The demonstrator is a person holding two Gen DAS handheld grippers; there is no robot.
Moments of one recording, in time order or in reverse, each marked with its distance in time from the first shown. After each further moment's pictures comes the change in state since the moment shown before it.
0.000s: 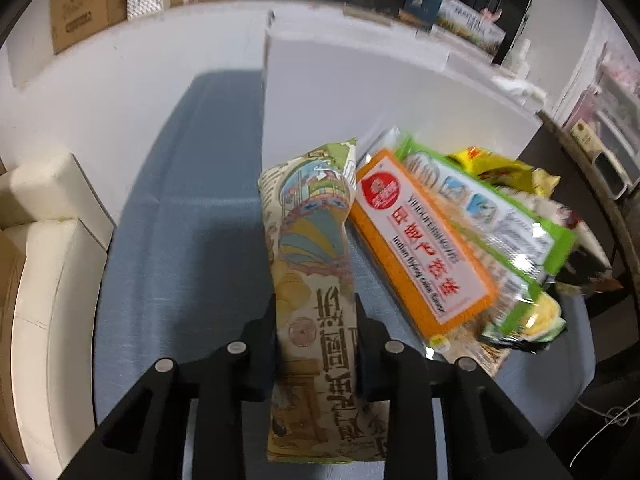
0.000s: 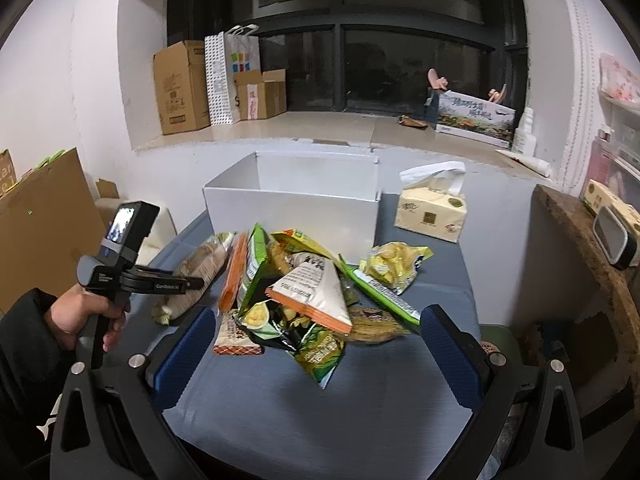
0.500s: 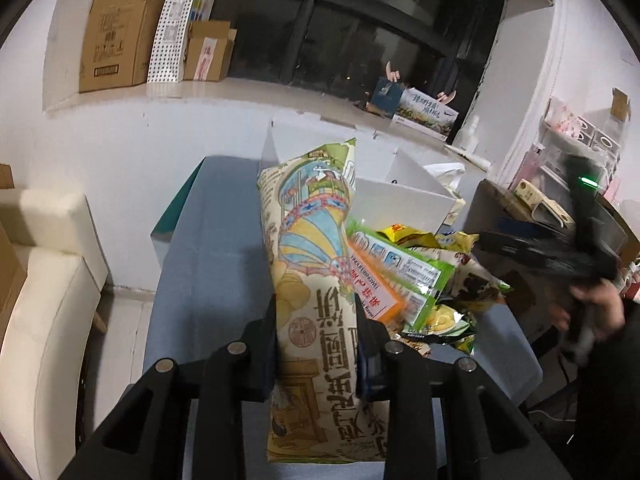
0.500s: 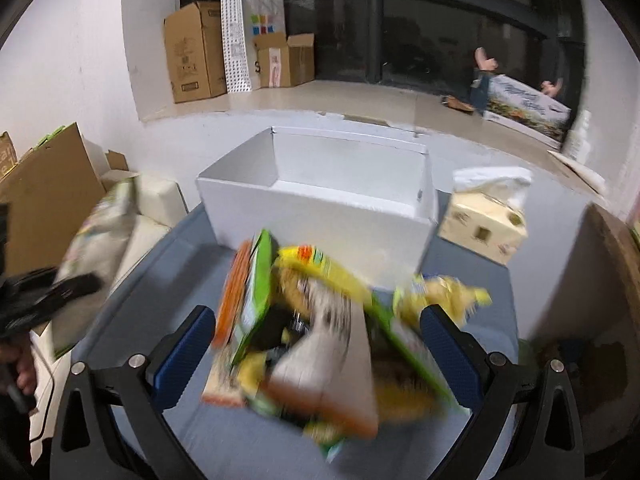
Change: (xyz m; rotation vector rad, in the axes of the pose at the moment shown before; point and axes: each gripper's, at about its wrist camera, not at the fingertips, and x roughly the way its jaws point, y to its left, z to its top) left arm -0.126 0.023 -0.035 -0.021 -0.273 -0.131; right arm 0.127 0.000 0.068 -0.089 0.161 0.082
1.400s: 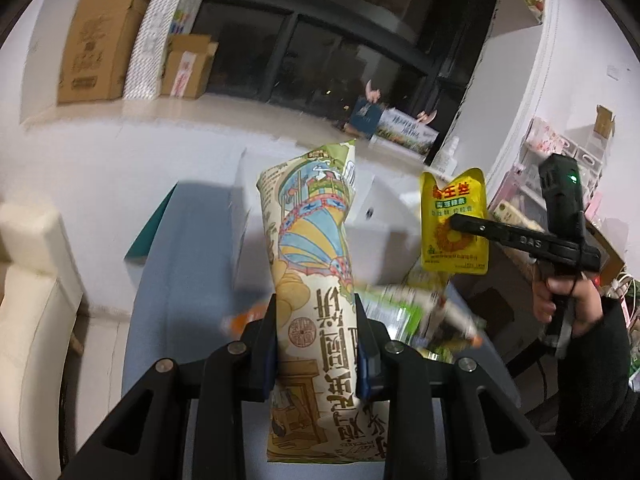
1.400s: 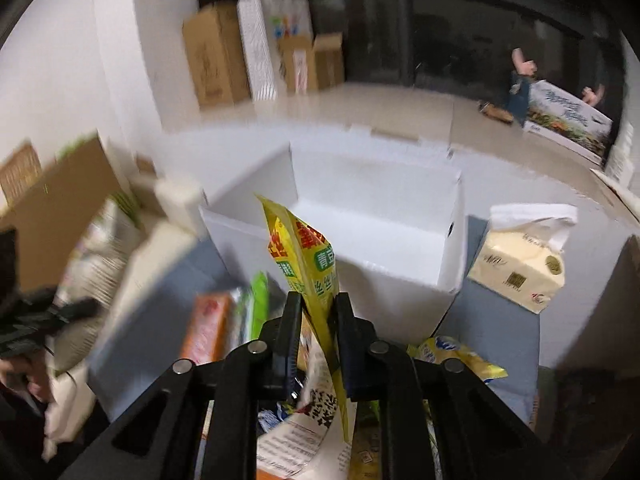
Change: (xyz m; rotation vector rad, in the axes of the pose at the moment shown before) left arm 0.024 -0.015 0.052 0.008 -0.061 -0.097; right arm -0.019 -0.041 0.033 0.036 -0.098 0.153
